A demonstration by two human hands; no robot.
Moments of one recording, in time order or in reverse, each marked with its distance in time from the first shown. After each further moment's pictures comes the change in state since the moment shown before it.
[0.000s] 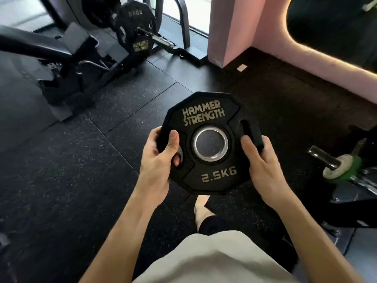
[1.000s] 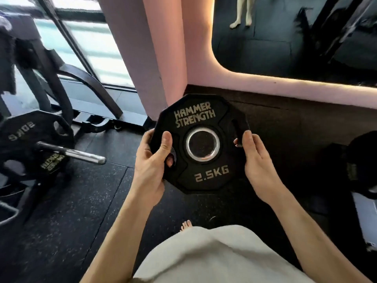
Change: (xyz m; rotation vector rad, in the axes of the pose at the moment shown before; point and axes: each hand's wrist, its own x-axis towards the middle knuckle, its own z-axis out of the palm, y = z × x) left_hand 0.742 0.119 0.255 0.059 -0.423 -0.094; right_hand 0.674 -0.180 -0.019 -0.004 0.490 0.049
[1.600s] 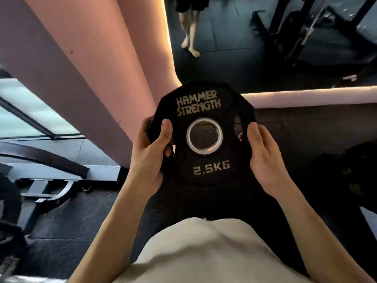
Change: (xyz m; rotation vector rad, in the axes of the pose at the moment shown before) left_hand 0.370 0.051 0.150 0.074 -0.247 -0.018; right_hand 0.329 -0.102 -0.028 0.122 0.232 -0.098
